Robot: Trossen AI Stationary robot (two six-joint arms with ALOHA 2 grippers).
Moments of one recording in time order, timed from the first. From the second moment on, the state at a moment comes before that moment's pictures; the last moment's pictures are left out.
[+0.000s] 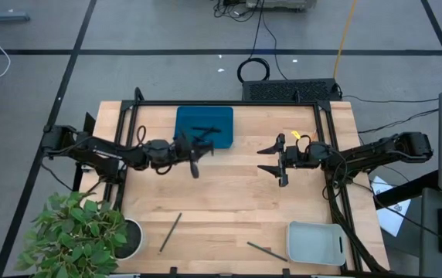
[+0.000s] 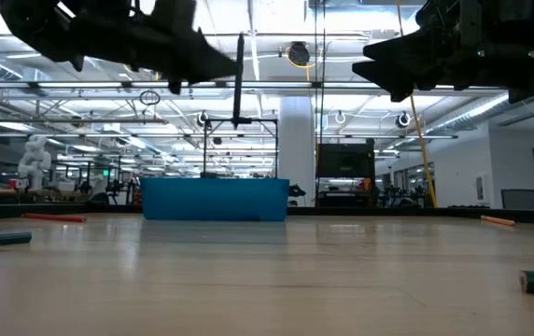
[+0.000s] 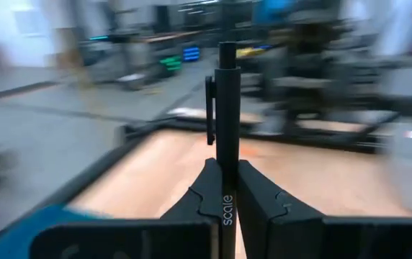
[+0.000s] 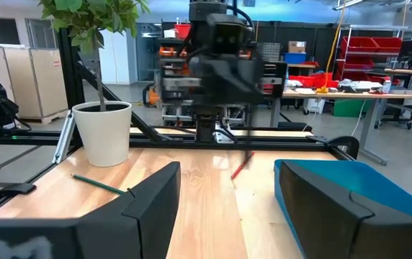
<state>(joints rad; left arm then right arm) 0.00 1.34 0.53 0.76 -0.29 0.00 -0.04 1.08 0.20 0.95 -0.05 -0.01</state>
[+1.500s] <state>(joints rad) 0.16 1.30 0.62 0.44 -0.37 -0.04 -0.04 1.02 0.21 0.82 0.35 0.11</state>
